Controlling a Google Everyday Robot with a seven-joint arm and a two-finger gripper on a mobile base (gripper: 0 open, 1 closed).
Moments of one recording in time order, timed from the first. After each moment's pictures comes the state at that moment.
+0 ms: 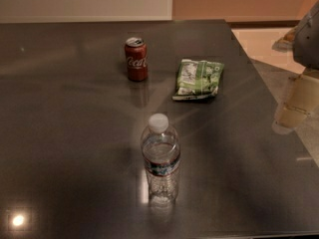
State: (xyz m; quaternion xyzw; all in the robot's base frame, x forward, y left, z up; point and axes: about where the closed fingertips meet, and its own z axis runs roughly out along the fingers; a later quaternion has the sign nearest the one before) arm 0.438 -0.217 0.976 -0.60 0.78 -0.03 0.16
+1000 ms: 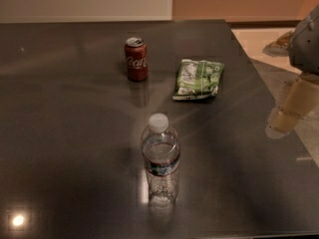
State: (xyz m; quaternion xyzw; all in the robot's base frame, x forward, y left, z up) arm 0.432 -0.199 0.972 -0.62 0.76 0.01 0.19
